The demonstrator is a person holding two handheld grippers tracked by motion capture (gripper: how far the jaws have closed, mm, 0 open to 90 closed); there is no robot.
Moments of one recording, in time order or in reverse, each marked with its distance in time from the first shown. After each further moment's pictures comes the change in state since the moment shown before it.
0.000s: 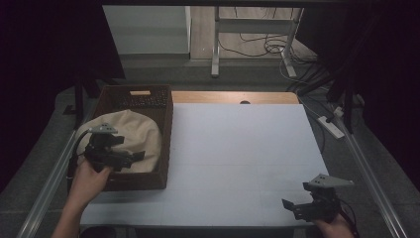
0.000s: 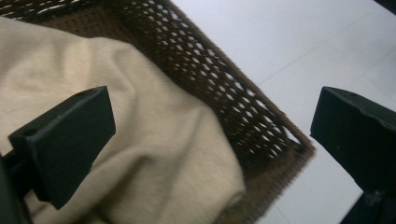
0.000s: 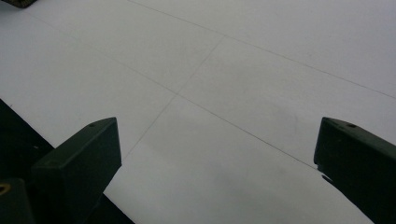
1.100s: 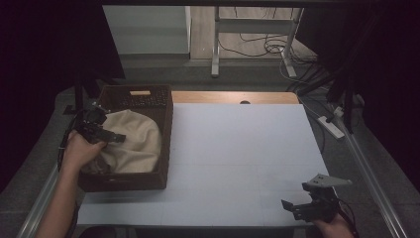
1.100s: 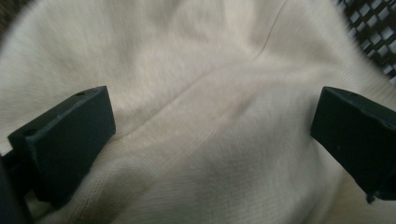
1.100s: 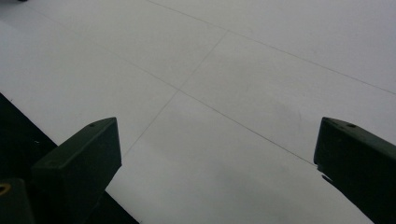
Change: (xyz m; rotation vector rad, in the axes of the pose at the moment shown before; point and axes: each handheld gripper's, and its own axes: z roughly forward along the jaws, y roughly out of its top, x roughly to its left) left arm 0.104 0.017 0.036 0.338 0.218 -0.110; right arm 0.001 0.001 0.002 0.022 0.007 -0.010
